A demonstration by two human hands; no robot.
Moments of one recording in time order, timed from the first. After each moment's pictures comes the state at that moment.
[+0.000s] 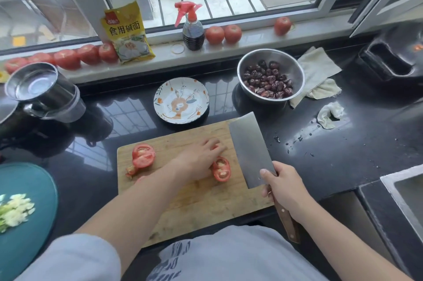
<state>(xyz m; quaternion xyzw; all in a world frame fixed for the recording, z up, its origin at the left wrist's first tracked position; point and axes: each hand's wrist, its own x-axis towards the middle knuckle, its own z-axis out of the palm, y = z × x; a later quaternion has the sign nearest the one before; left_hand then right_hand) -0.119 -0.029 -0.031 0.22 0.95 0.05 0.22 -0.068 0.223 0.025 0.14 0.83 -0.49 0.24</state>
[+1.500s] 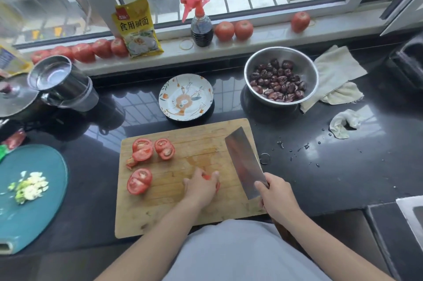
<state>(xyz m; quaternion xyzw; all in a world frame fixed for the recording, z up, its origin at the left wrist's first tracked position) -0.050 0.045 -0.035 -0.41 0.77 0.40 0.27 -0.082 0.250 -0.010 0.05 0.87 -0.39 0.30</state>
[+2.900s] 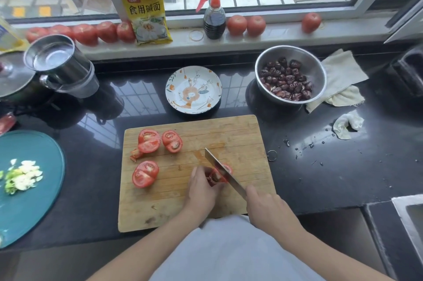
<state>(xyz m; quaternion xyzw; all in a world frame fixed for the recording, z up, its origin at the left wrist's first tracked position) -0.013 0.027 -0.063 -0.29 0.81 0.50 0.09 -0.037 0.197 0.031 -0.23 0.93 -0.01 0.29</state>
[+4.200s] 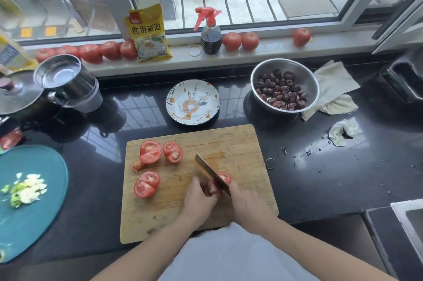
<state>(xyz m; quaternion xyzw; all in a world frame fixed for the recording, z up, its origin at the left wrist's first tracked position) -0.011 0.018 -0.061 -0.32 0.80 0.48 0.14 -0.047 0.175 -0.024 -0.23 0.92 -0.11 0.29</state>
